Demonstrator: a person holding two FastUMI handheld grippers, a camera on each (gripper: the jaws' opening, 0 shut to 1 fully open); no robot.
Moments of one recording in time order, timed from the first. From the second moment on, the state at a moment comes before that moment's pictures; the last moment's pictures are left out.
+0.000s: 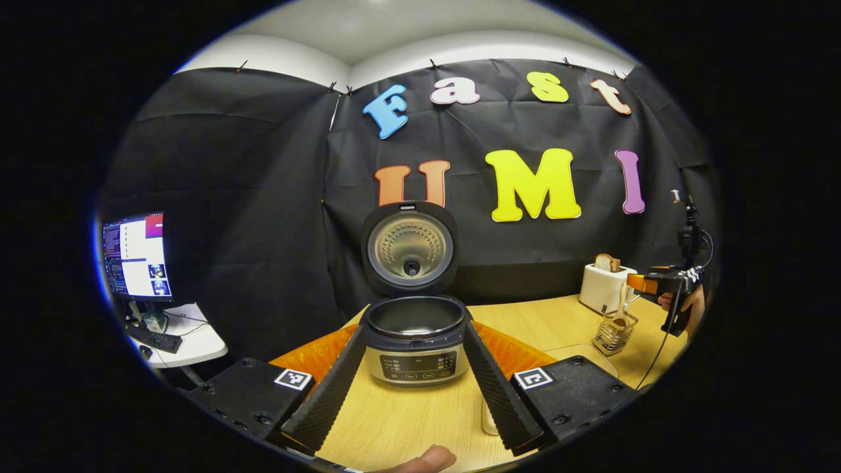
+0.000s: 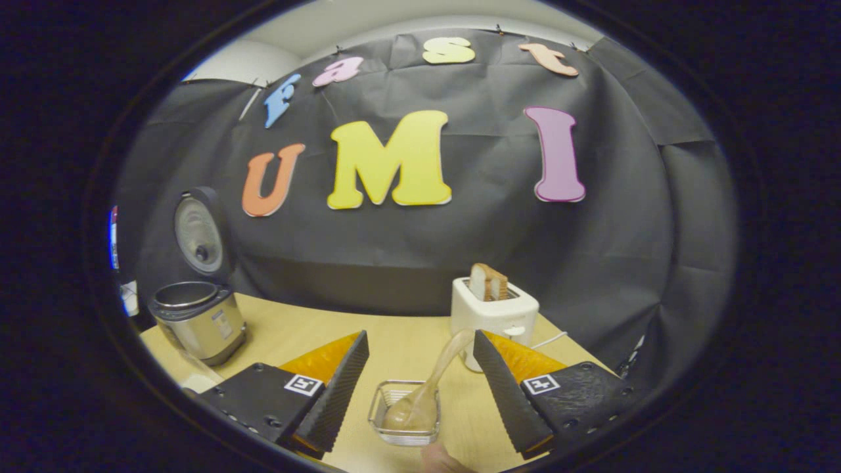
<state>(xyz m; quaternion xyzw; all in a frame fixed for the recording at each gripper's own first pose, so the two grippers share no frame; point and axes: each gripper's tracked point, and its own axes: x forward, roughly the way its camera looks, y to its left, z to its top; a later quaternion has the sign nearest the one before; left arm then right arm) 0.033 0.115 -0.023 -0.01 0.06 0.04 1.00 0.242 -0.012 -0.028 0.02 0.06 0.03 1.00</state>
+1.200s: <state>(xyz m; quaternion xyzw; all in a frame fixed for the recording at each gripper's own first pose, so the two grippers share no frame) 0.240 0.222 0.143 -0.03 -0.07 0.09 0.99 0.144 0.016 -0.078 0.03 0.05 0.10 0.99</state>
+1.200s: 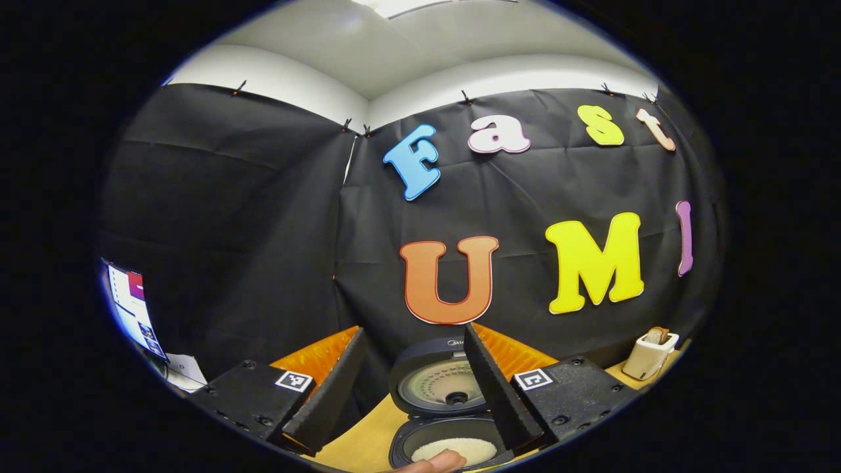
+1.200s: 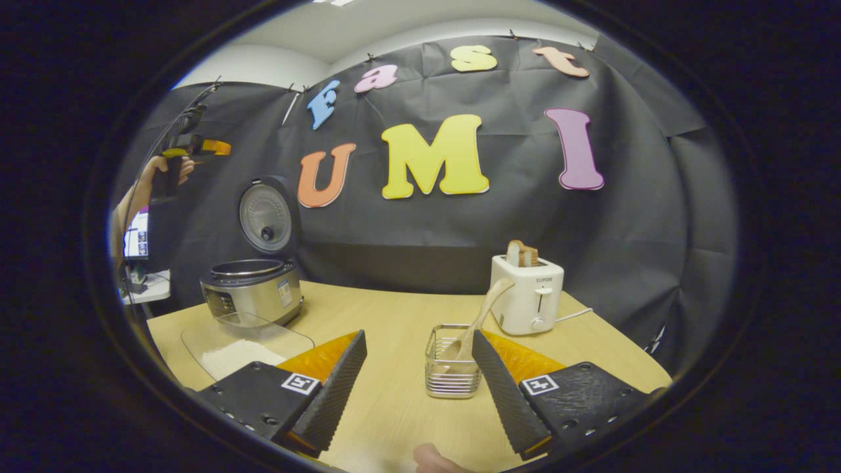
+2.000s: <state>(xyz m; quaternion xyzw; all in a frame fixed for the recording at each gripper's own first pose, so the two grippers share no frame) 0.417 0.192 0.118 -0.03 -0.07 0.06 0.99 0.145 -0.005 -0.071 0.07 0.02 0.10 0.99</state>
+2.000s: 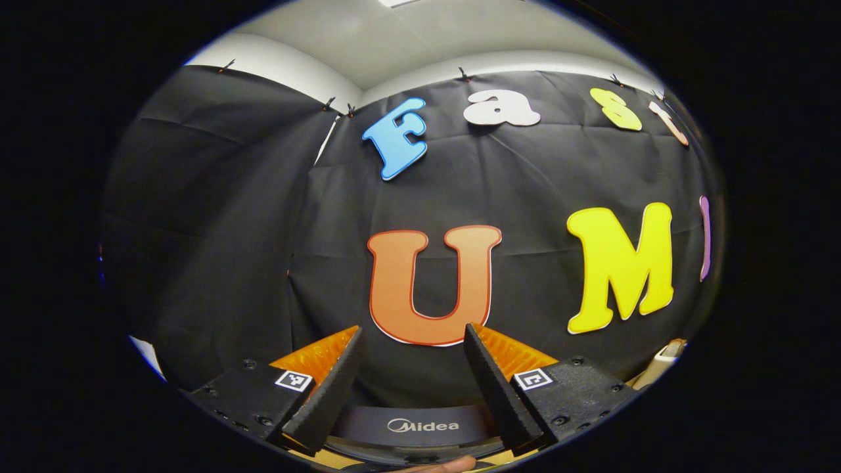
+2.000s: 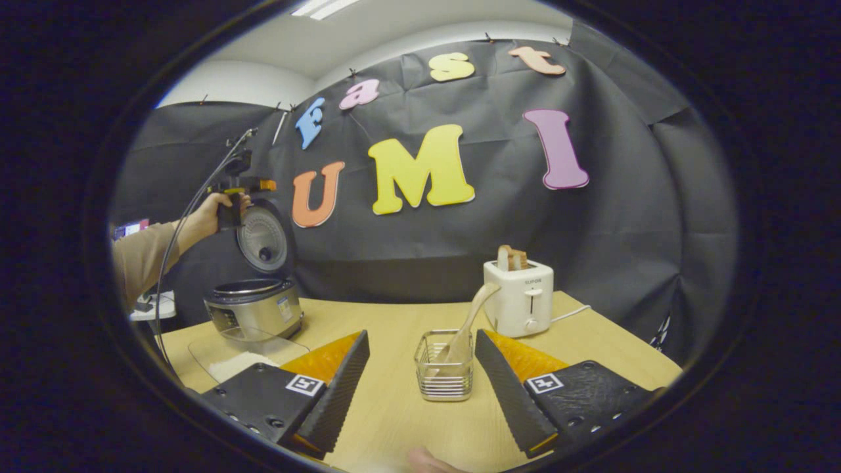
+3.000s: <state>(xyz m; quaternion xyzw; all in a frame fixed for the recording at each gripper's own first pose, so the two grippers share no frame) 0.282 0.160 0.016 -0.03 0.01 0.03 1.00 0.058 0.020 -0.039 0.07 0.01 0.05 1.00</state>
